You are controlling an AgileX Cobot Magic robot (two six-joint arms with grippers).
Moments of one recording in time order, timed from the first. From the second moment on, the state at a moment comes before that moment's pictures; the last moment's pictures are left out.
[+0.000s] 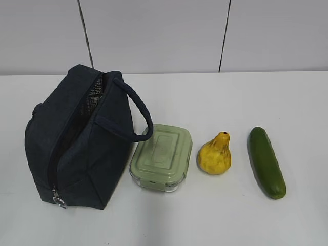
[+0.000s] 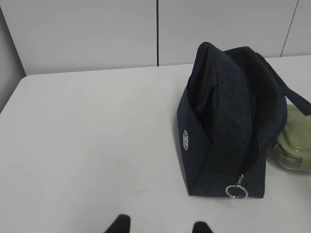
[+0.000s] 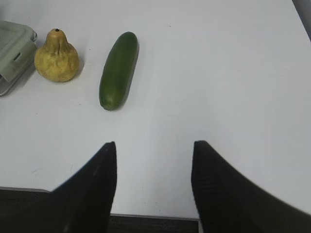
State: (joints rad) left arm -0.06 -0.01 -0.53 -0.03 1.12 0.06; right arm 0.04 -0.02 -0.50 -0.05 1.14 -0.01
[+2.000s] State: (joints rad) left arm -0.06 0.53 -0.72 -0.28 1.06 0.11; right arm 0.04 0.43 -0.63 0.00 1.09 -0.01
